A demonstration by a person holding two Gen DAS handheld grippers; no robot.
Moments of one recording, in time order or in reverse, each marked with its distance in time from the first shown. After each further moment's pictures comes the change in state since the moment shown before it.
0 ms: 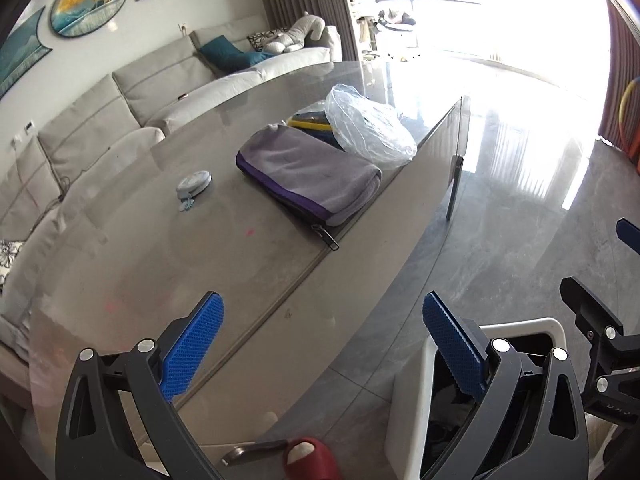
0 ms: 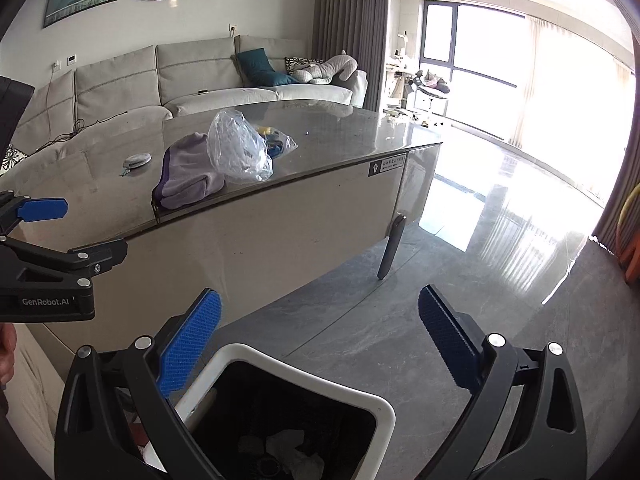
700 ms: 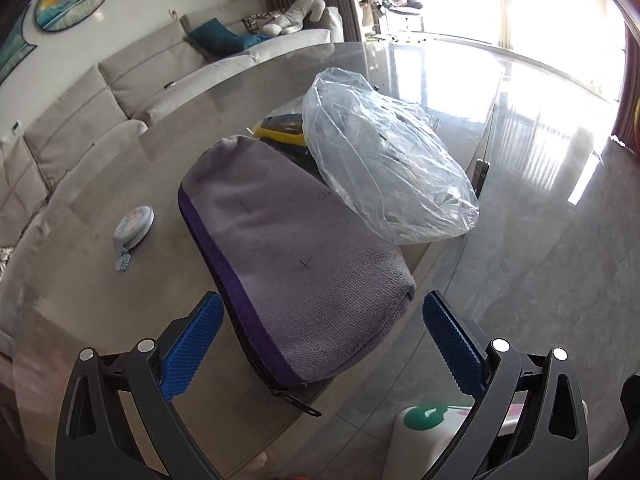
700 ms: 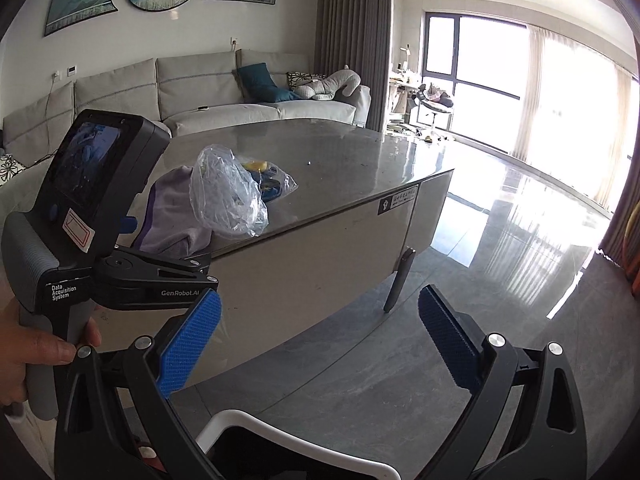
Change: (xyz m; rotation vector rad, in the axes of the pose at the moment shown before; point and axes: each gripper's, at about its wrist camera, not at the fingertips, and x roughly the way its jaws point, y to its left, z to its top) left arm 0.110 -0.015 0.062 -0.028 0.098 -0.020; right arm 0.046 -0.002 0.040 0.002 -0.044 0.012
